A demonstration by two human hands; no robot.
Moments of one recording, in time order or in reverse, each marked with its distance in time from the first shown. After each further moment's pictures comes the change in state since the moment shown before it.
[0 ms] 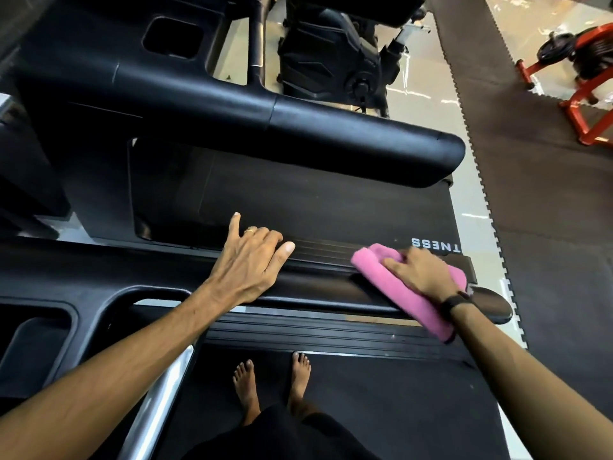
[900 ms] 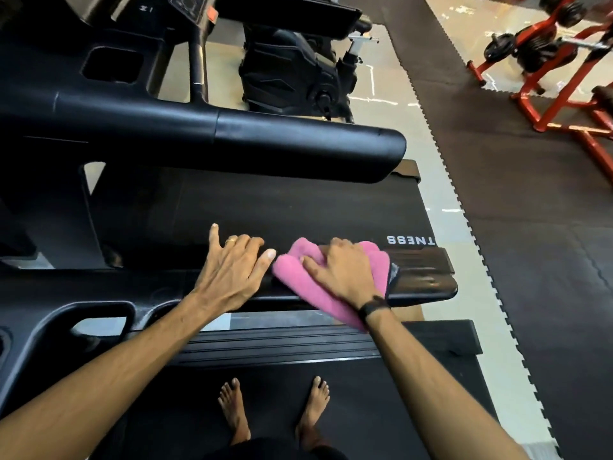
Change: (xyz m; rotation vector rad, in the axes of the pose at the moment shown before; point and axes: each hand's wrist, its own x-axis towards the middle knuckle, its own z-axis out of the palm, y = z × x) left_hand 0.013 0.054 0.023 0.121 -0.008 0.047; right_hand -0.034 -0.045 0.020 0.029 0.302 -0.222
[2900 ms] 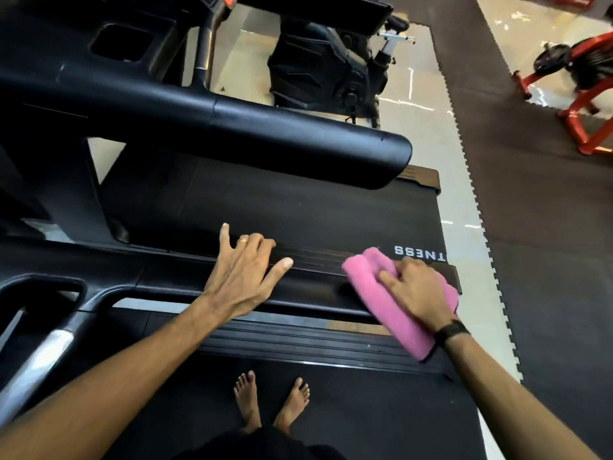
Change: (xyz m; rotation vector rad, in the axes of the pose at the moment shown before) left_hand 0.020 0.082 0.012 0.030 0.003 -0.105; right_hand -0.023 0.180 -0.035 0.059 -0.127 0.090
